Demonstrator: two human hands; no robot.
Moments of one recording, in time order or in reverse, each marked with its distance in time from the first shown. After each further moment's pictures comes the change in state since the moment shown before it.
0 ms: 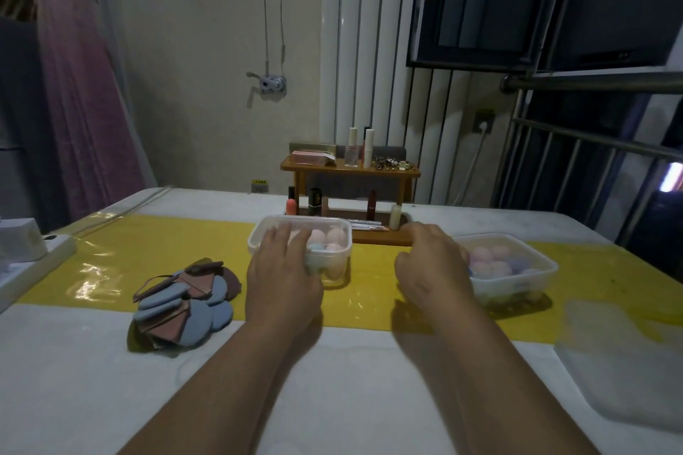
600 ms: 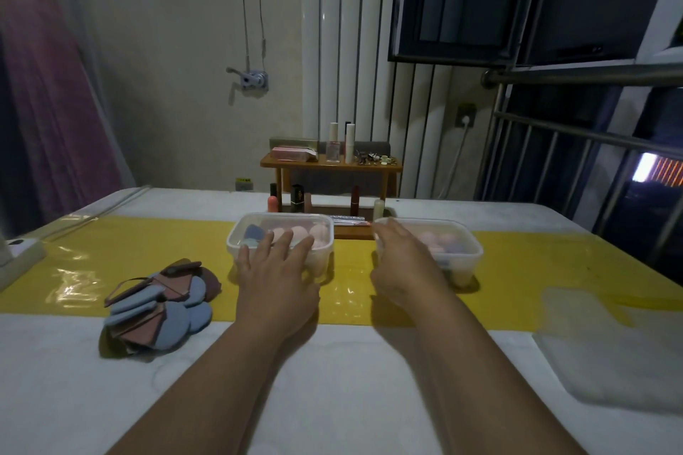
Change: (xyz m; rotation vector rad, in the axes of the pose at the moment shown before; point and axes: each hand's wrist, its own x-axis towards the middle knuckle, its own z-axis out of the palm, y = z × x) left_hand 0.000 0.005 0.015 0.199 -0.094 0.120; right_hand 0.006 0.007 0.016 0.081 -0.168 -0.067
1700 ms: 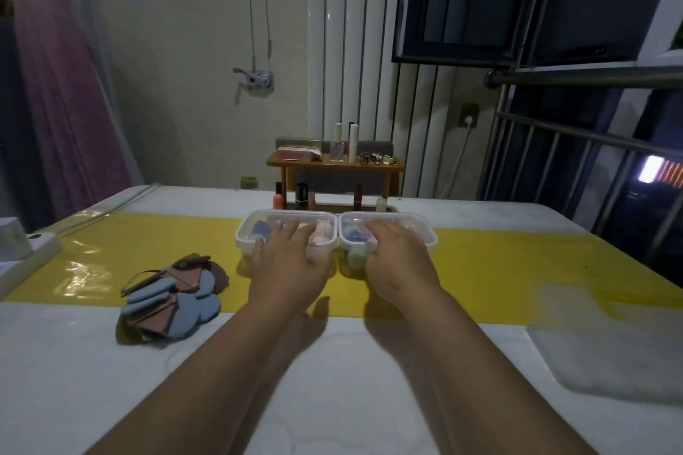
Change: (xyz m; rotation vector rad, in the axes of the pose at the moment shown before) left_hand 0.007 0.016 -0.022 -0.276 0.003 -0.095; right_hand -0.019 -0.012 -0.009 0.013 0.101 -0.123
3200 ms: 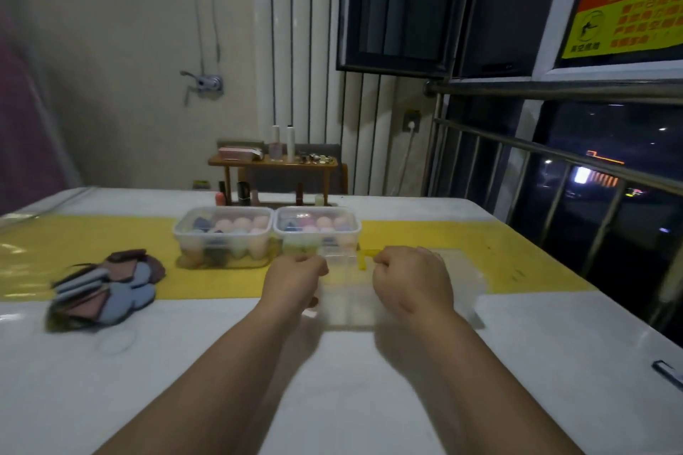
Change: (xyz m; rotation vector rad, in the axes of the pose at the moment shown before) left_hand -0.060 0.109 0.017 -0.910 -0.228 -0.495; right_hand -0.082 0.077 -0.074 -0.225 0.018 0.104
